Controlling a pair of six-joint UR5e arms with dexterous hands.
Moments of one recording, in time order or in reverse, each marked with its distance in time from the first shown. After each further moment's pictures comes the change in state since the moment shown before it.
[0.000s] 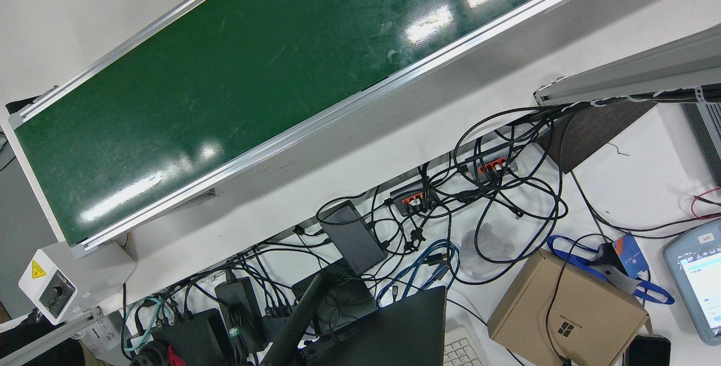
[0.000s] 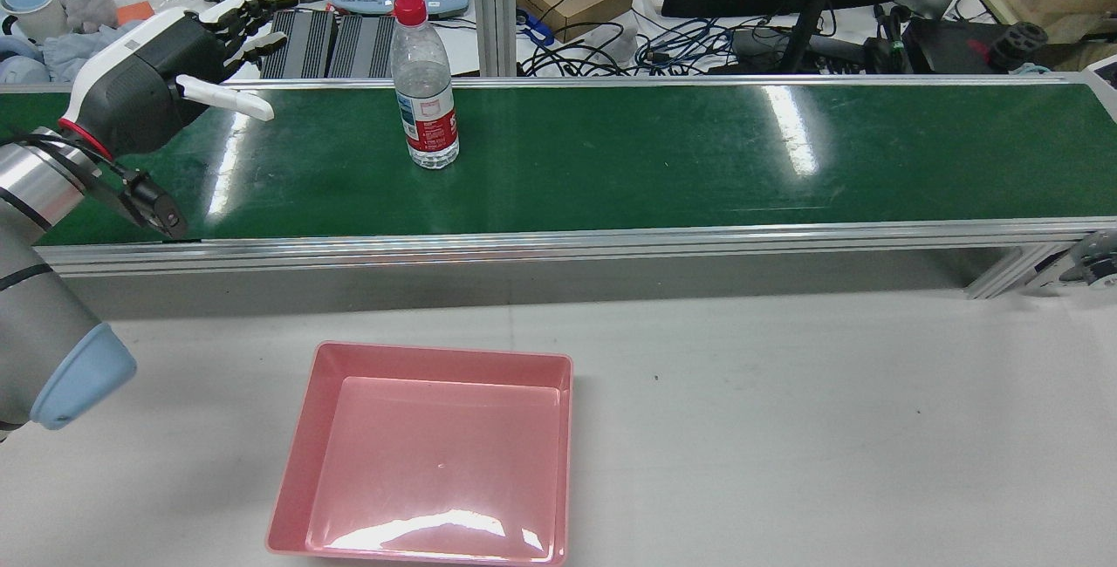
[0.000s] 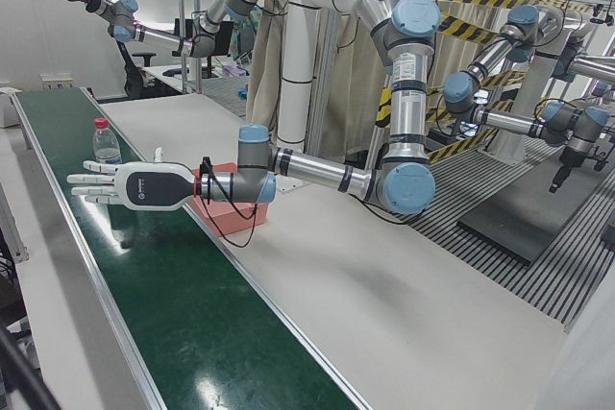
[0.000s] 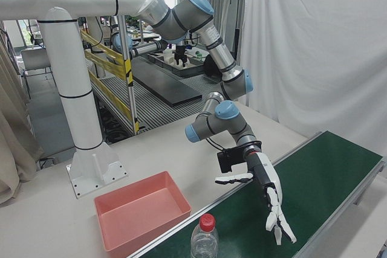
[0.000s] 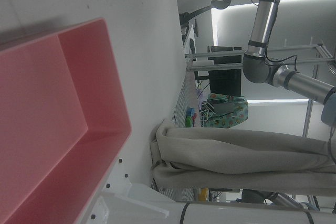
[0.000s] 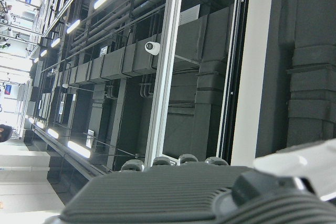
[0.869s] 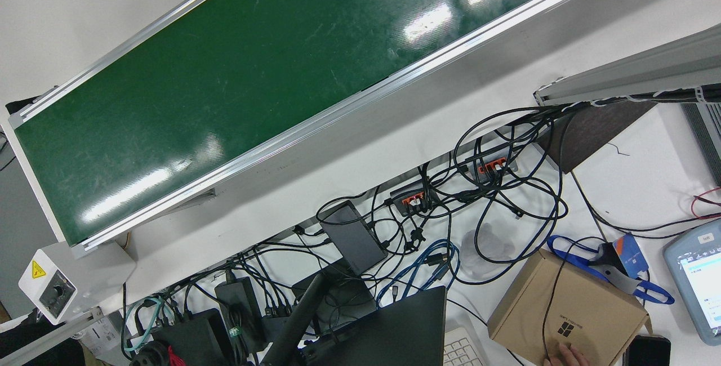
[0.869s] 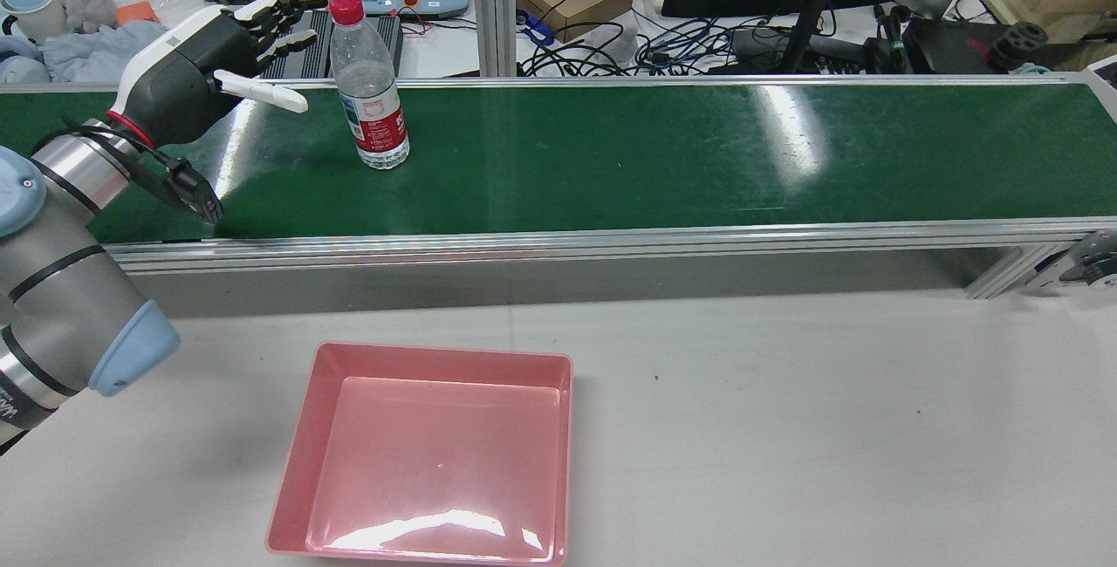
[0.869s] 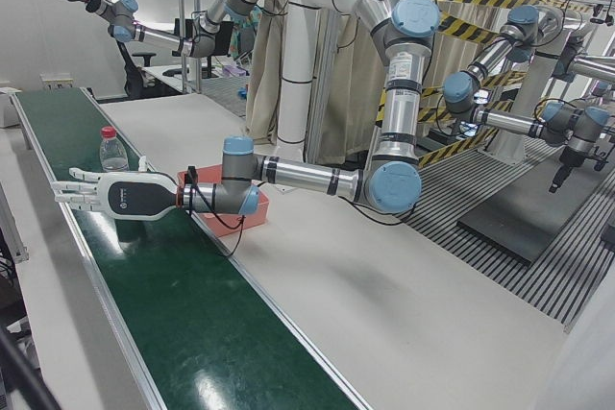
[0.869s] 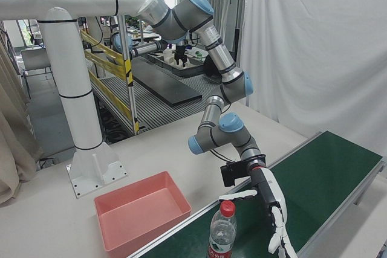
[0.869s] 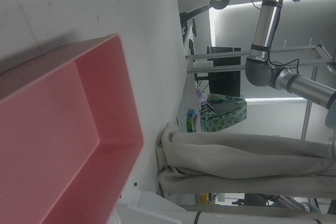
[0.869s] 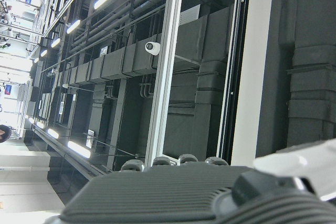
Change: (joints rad) left arm 0.005 -0.063 0.152 -0.101 0.008 -0.010; right arm 0.000 0.000 0.000 0.000 0.000 0.000
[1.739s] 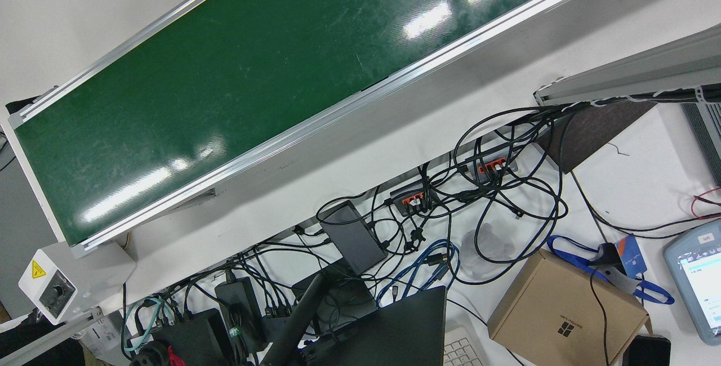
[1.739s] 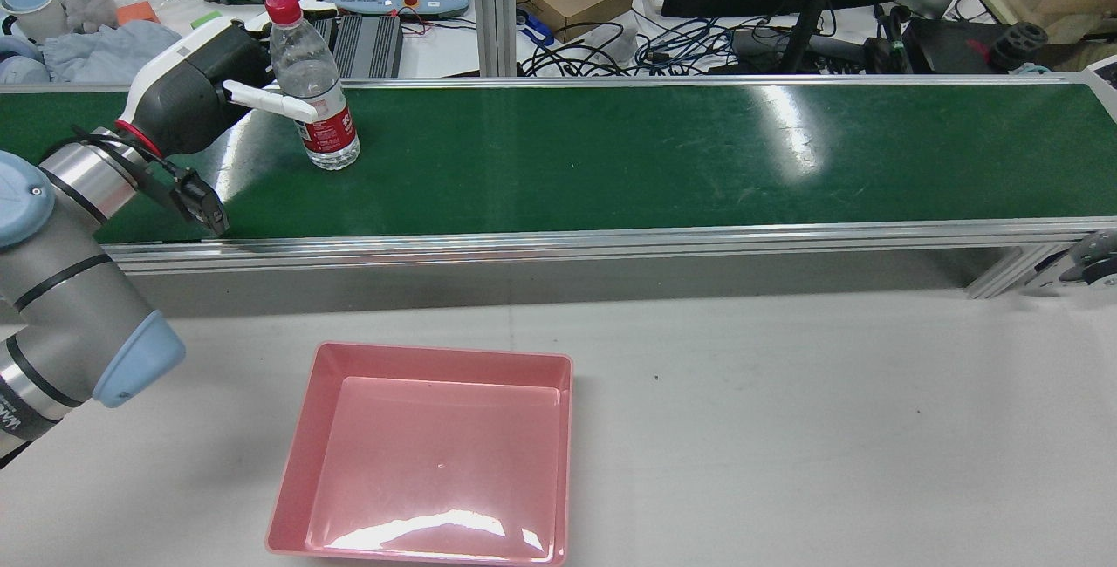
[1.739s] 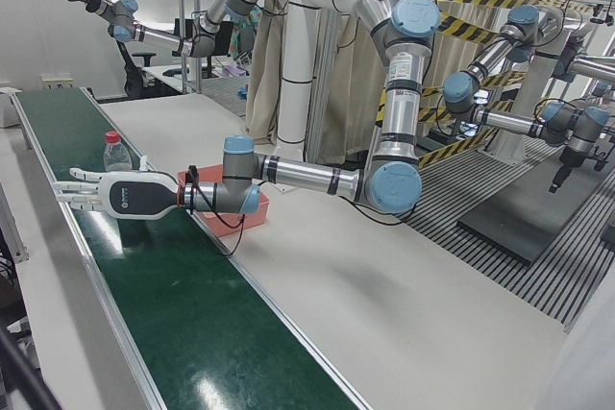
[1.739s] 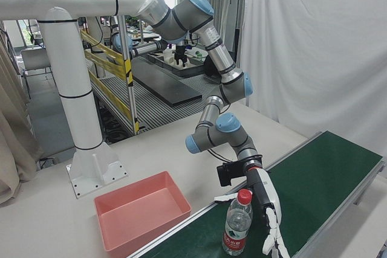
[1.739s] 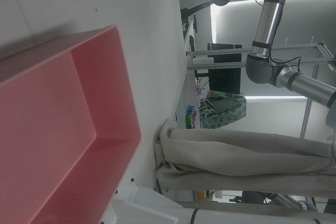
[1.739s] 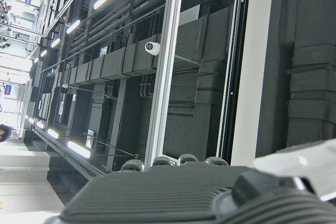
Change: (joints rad) left arm 0.023 0.004 -0.019 0.027 0.002 0.002; right arm 0.000 0.000 0.001 0.000 0.000 0.000
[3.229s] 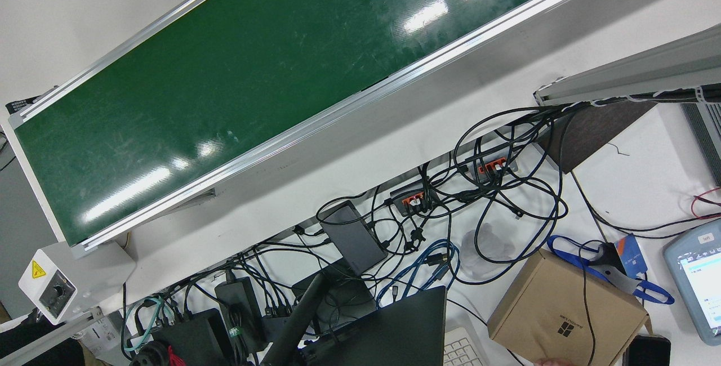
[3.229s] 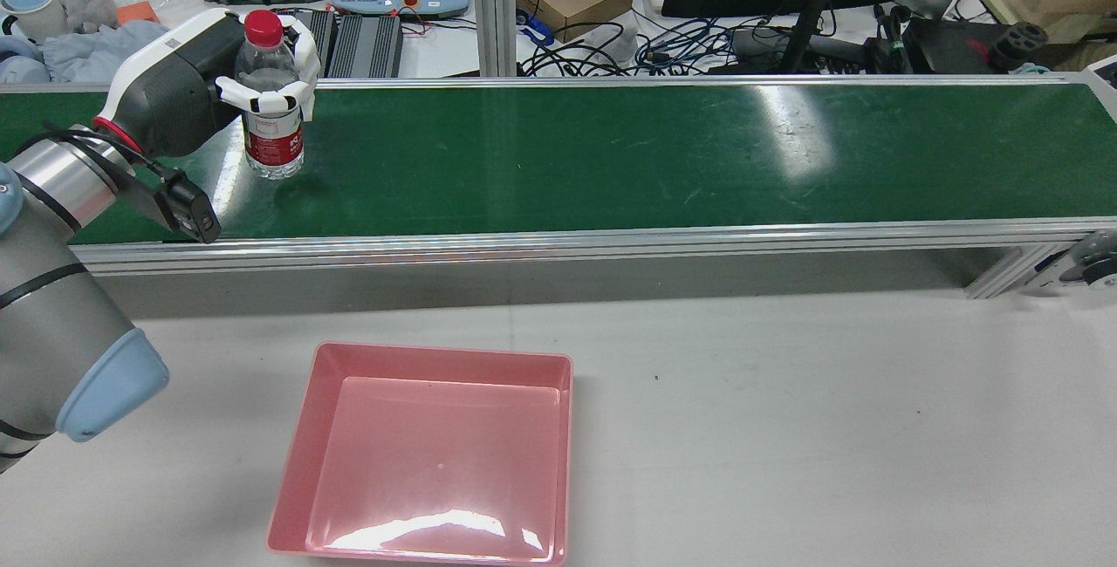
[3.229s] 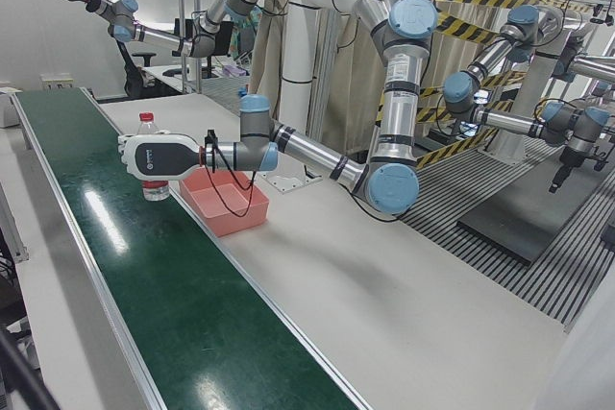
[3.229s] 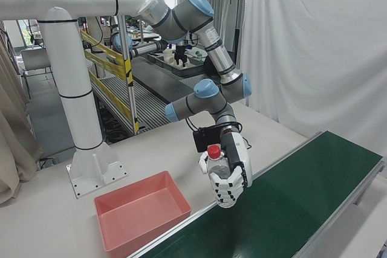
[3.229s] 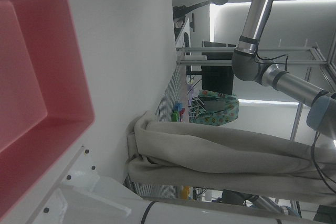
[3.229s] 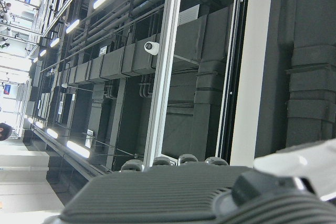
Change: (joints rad) left arm 0.027 0.013 -0.383 0.403 -0.001 -0.007; right arm 0.001 0.000 0.001 0.000 0.000 0.000
